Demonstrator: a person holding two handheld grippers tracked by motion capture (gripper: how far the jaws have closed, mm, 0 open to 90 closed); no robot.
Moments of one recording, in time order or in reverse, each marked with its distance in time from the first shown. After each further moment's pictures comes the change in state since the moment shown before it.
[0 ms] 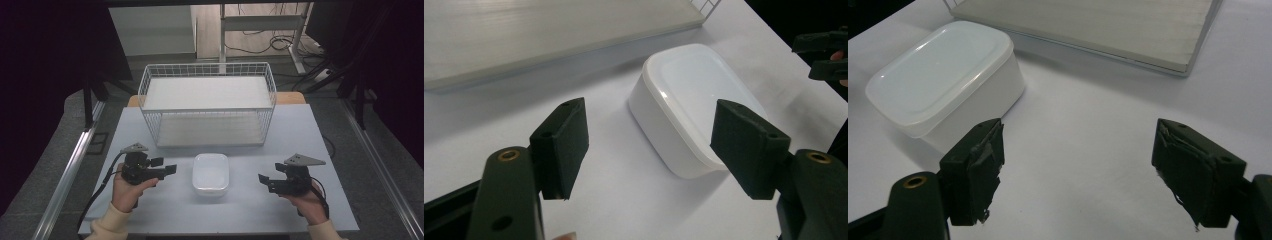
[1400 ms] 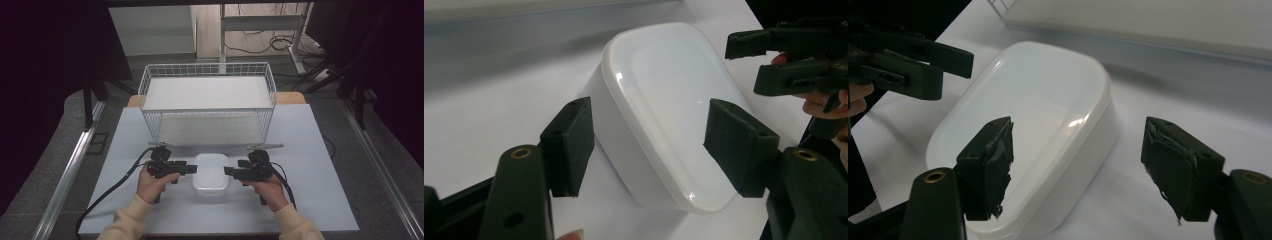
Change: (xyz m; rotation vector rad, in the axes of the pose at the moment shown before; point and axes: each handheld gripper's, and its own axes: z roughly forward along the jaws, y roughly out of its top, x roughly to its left) left arm -0.003 0.009 0.068 0.131 -0.149 -0.115; right arm 0.043 0.036 0.081 0.107 0.186 0.157
